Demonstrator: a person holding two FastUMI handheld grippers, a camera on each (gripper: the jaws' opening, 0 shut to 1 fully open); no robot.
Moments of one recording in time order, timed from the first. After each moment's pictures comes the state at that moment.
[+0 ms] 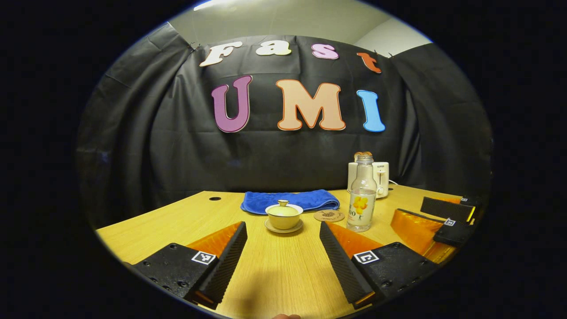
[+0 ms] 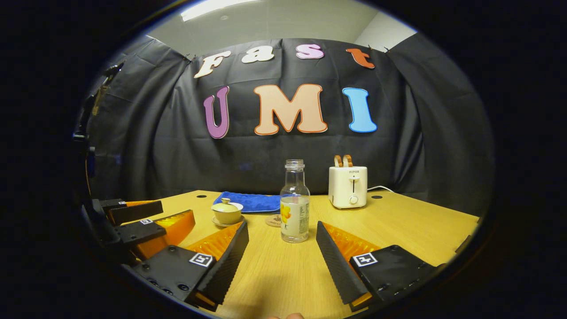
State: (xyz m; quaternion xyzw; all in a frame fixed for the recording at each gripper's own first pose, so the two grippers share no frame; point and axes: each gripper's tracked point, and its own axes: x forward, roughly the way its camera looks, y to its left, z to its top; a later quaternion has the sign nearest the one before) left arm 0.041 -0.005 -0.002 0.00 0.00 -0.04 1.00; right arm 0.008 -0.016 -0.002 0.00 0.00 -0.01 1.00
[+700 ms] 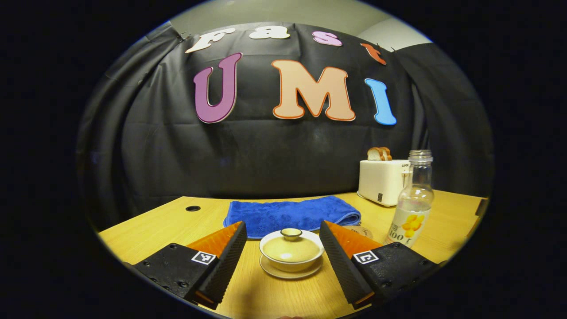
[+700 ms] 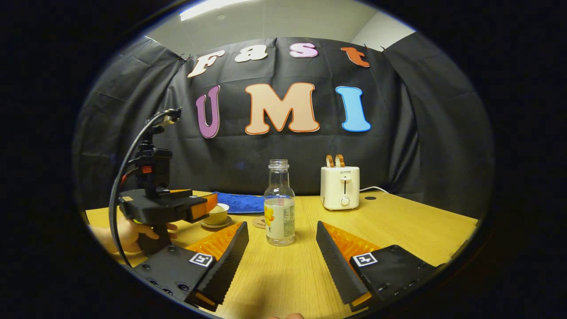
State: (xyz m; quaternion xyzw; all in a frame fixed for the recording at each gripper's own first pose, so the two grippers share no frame) left arm 0.190 0.004 -0.012 0.02 0.02 -0.06 1.00; right arm 0.023 -0.040 -0.004 0.00 0.00 -0.02 1.00
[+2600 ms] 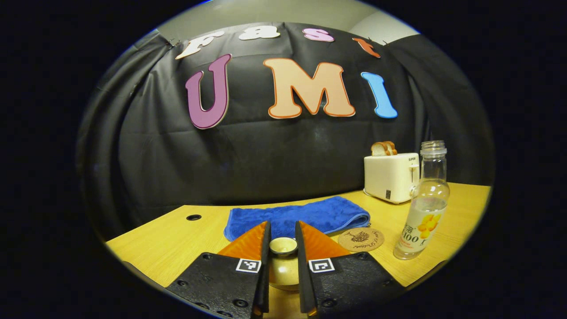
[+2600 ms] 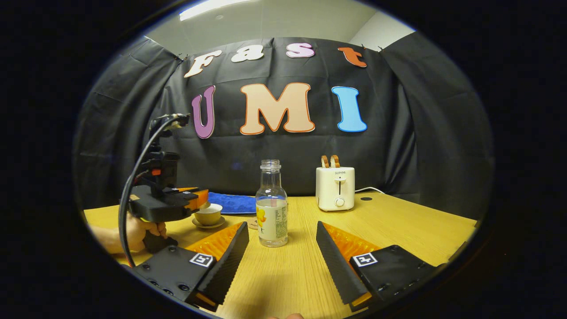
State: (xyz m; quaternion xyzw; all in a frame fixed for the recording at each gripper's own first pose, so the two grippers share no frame) left arm 0.185 0.002 -0.007 0.02 0.00 -0.06 1.00; right arm 0.026 -0.051 -0.004 0.00 0.00 -0.02 1.00
